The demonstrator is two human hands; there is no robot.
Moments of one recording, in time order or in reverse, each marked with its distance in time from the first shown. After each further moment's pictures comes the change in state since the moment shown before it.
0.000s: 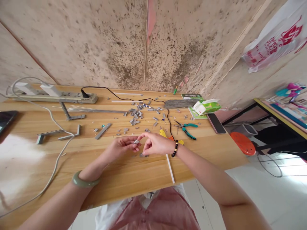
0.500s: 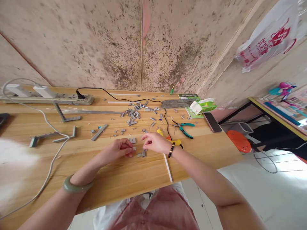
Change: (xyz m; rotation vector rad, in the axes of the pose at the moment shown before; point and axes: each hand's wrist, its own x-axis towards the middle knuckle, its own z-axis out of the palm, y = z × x) left_hand -0.005 0.000 -0.008 0.185 0.046 -0.196; right_hand 0.005 0.018 -0.002 -0.092 0.258 0.043
